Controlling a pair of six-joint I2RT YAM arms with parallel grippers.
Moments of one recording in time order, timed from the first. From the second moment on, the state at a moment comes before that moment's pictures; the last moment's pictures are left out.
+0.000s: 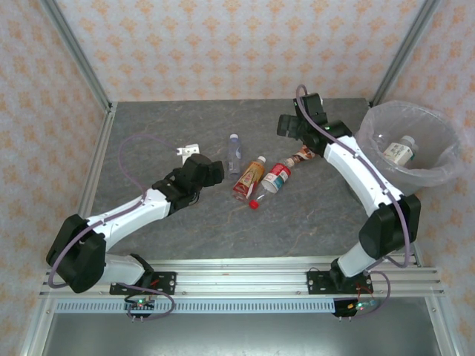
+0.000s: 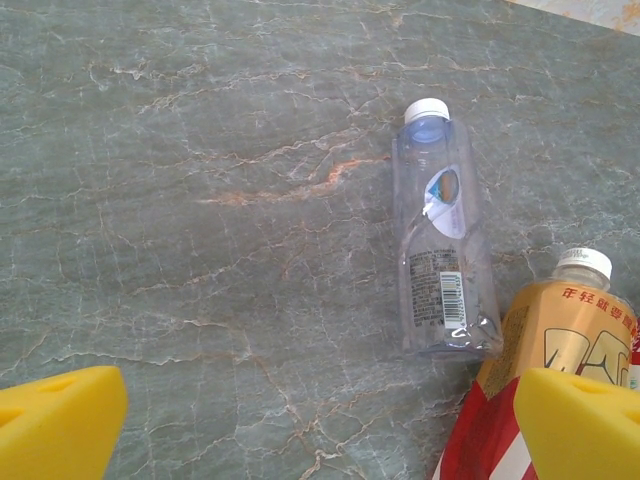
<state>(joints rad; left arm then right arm) -0.59 1.33 0.82 -0.21 -0.42 -0.65 0.38 1.57 1.50 -0.71 0.29 0.44</state>
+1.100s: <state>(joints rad) -0.55 1.19 0.72 -0.27 -0.58 -0.75 0.29 1.99 1.52 -0.61 0.38 0.98</state>
